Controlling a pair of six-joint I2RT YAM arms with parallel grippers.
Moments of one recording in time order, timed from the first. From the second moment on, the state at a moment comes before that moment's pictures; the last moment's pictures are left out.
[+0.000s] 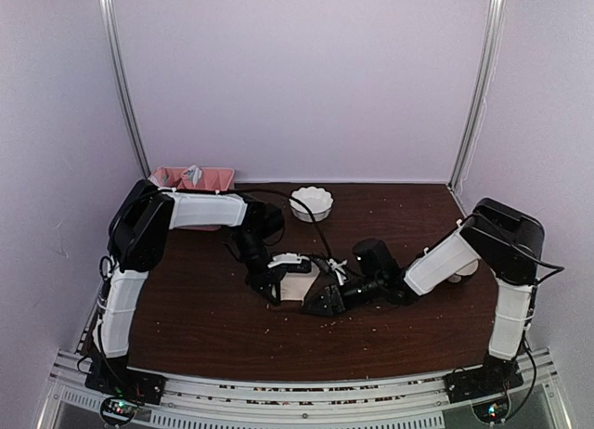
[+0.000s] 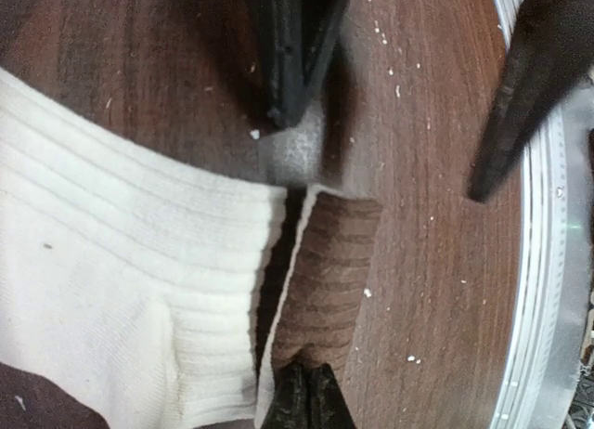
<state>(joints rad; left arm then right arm) -0.72 2.27 1.72 -1.12 0.61 0.82 0.79 1.95 0.79 0.51 -0.68 0.50</state>
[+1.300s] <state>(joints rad) -0.70 2.50 1.99 -1.50 0.66 0.76 1.12 1.81 0.74 0.52 0.03 -0.41</state>
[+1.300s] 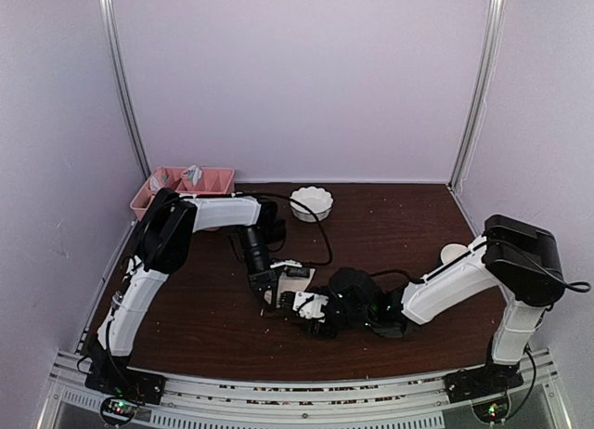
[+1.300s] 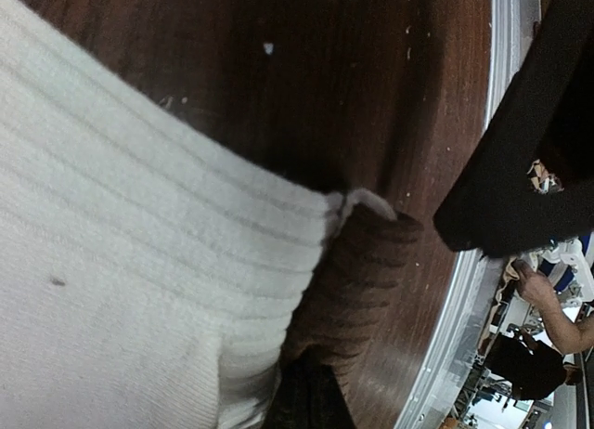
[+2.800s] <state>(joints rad) -0.48 1.99 1.49 -0.77 0.25 0.52 0.83 2.06 1.06 0.26 -0.66 0.21</state>
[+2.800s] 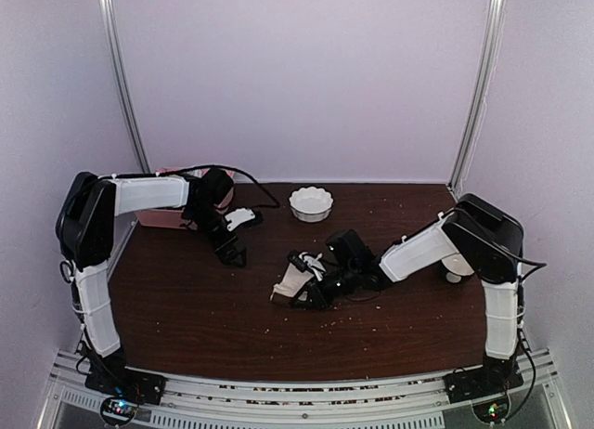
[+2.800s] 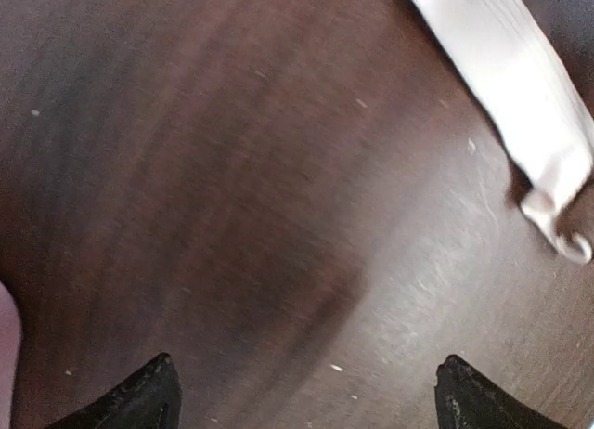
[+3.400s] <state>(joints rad) -0.80 1.84 1.21 -0.60 0.39 0.86 0.77 2.15 1.09 0.34 -0.88 0.63</state>
